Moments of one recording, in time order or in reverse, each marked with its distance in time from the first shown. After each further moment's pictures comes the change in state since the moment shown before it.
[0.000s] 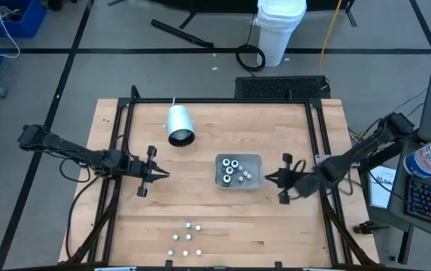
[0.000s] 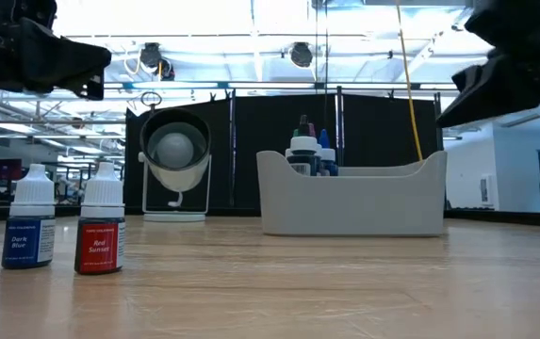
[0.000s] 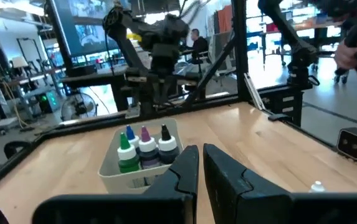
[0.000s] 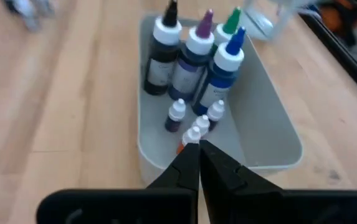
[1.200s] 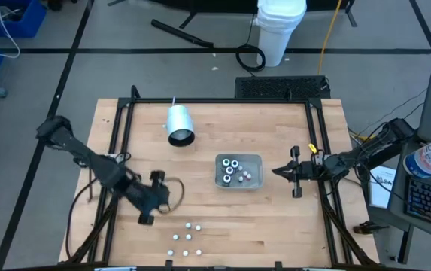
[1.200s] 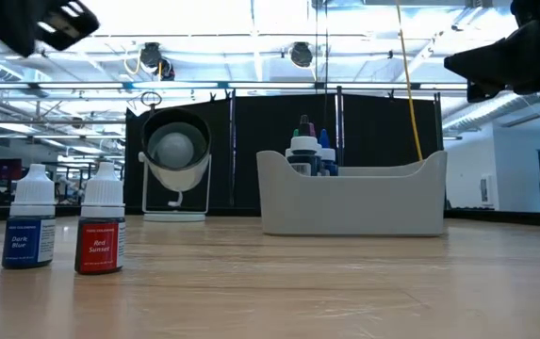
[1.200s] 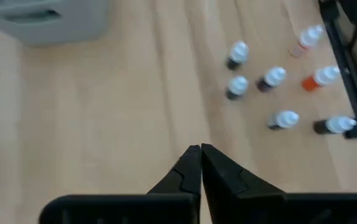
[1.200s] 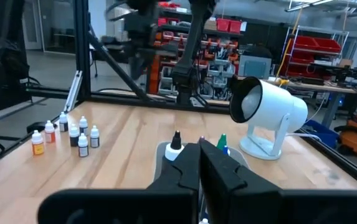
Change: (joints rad) left arm -0.348 0.657 0.956 -1.390 -0.122 -0.530; right arm -0.070 -0.463 -0.406 0.695 -0.136 -0.384
